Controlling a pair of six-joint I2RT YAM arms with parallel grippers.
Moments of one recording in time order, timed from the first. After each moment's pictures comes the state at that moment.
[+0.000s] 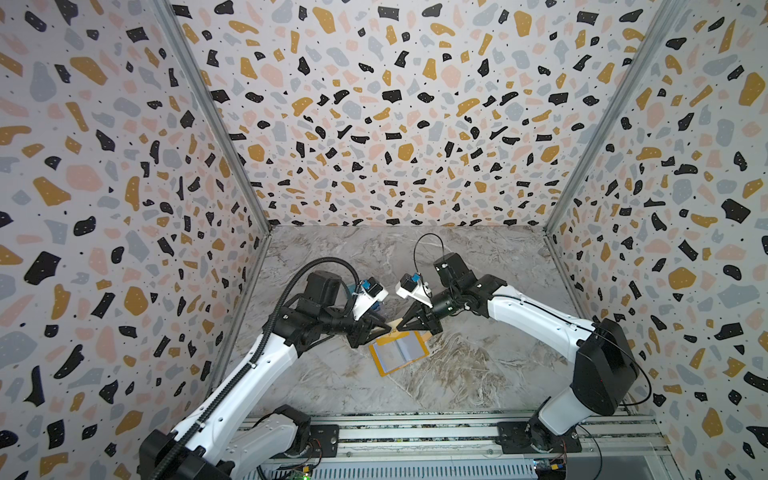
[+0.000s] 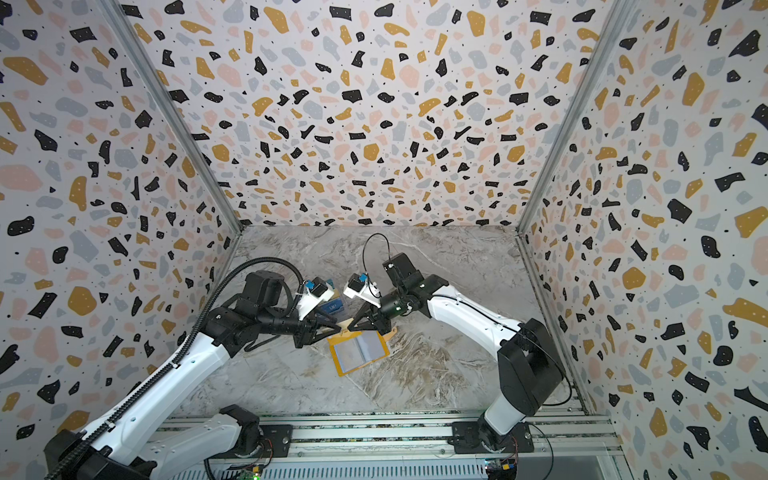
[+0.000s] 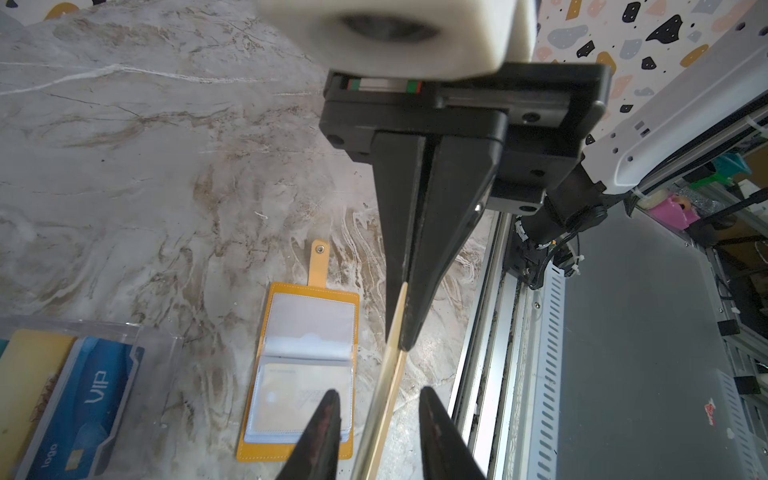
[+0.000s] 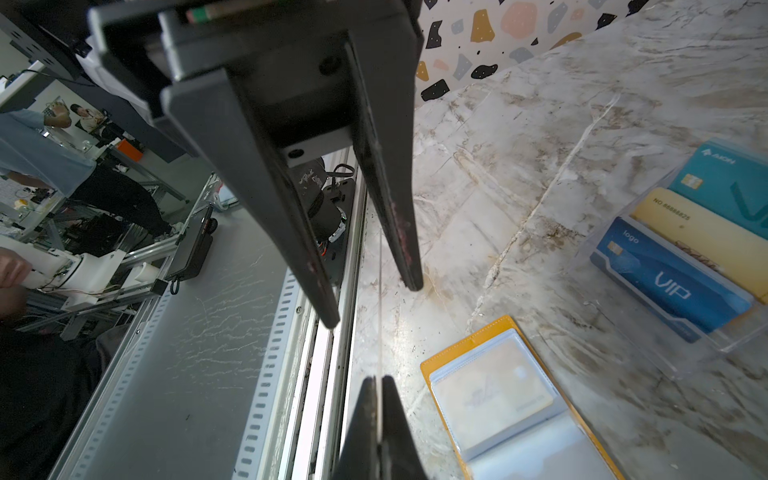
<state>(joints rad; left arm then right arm) -0.42 1.05 0.92 -0.67 0.75 0.25 0.72 1.59 1.24 -0.52 -1.03 -0.34</state>
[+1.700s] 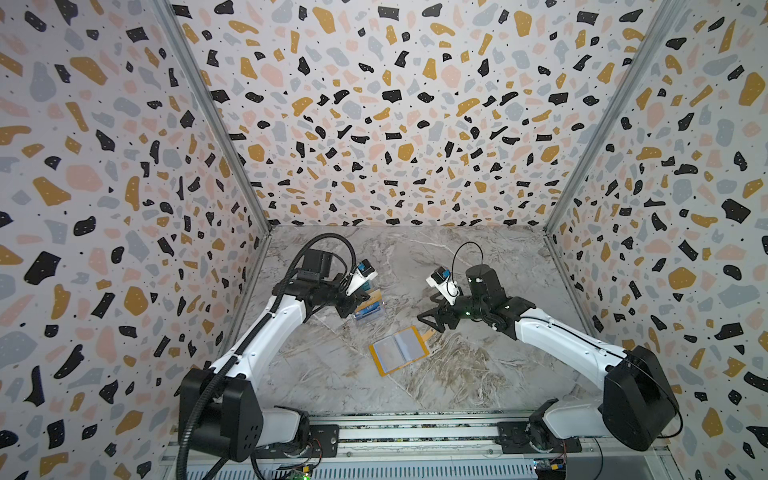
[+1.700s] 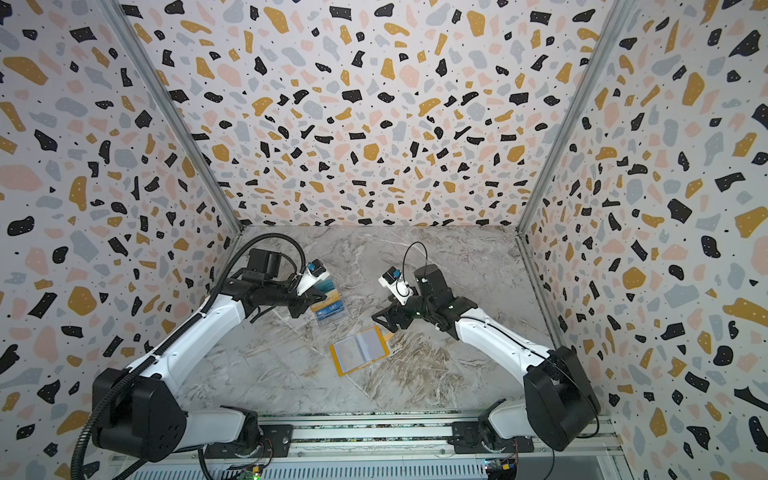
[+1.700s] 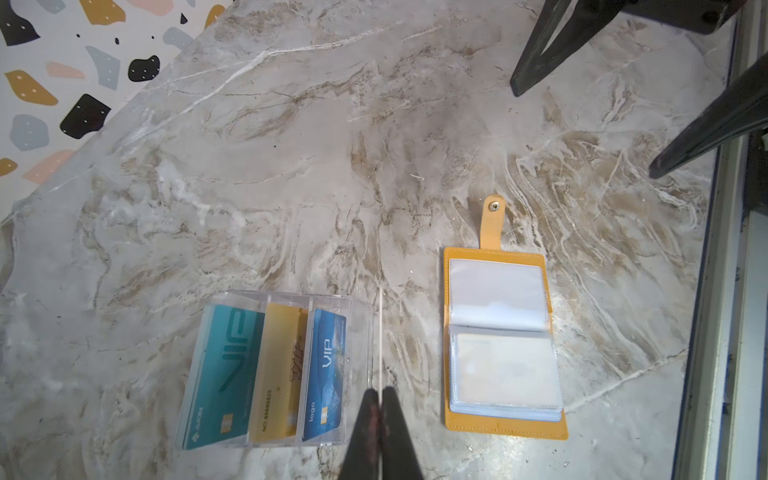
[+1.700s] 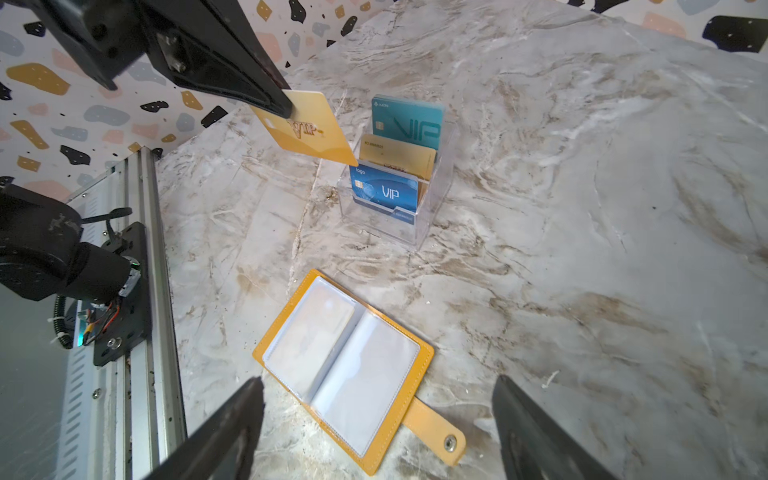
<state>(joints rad) -0.21 1.36 1.06 -0.63 0.59 0.69 0.59 1.35 0.88 -0.17 -0.53 -0.08</state>
